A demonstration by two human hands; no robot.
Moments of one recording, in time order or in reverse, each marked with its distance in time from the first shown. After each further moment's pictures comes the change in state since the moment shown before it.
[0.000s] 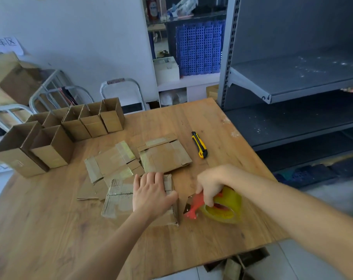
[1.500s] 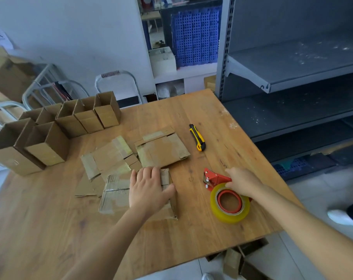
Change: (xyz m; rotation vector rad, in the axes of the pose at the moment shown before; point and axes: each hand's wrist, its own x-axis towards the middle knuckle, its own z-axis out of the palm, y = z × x) left_hand -0.001 -0.001 -0.001 0.021 -0.004 -0.007; right_hand 0.023 0.069 0.105 0.575 0.518 0.336
